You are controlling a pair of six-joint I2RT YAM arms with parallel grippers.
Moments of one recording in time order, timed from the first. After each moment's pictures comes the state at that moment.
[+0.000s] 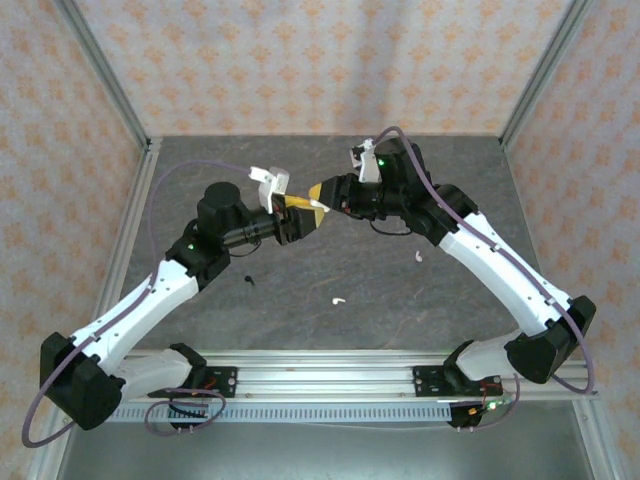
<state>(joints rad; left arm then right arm) -0.50 1.13 0.94 0.03 0.55 -0.45 0.67 1.37 1.50 -0.64 -0.41 0.82</state>
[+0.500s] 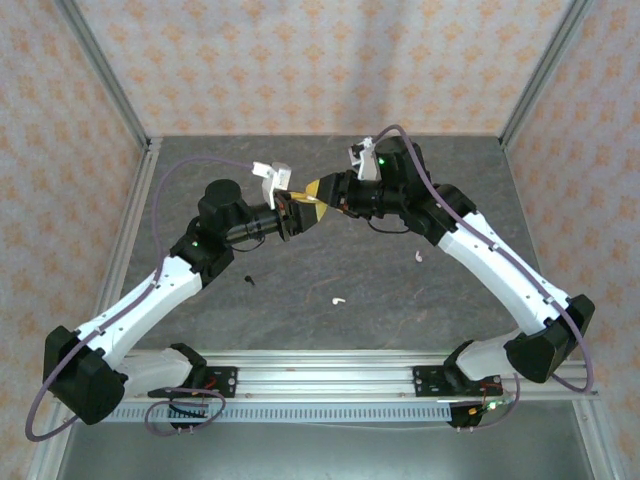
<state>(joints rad) -0.50 1.16 0.95 0.13 0.58 -0.49 0.67 1.38 1.49 -0.59 -0.45 0.89</state>
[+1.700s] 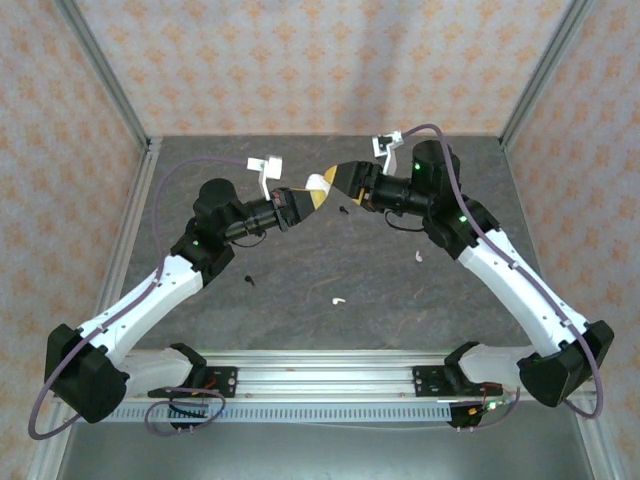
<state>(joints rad) -0.49 1.17 0.94 0.26 0.61 -0.78 0.56 1.24 1.32 -0.30 -0.59 0.93</state>
